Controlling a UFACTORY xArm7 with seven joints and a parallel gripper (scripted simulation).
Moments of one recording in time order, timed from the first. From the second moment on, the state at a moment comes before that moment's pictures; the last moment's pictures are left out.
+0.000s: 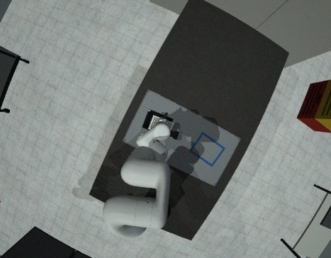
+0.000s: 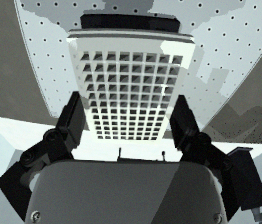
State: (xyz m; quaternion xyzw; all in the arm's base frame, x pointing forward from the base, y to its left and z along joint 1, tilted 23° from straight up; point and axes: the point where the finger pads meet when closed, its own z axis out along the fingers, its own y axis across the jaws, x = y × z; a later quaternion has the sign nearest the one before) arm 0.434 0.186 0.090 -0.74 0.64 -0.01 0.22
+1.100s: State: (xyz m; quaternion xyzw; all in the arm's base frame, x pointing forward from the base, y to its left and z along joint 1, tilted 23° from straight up) arm 0.433 0.212 0.099 -0.74 0.65 -0.01 0.20
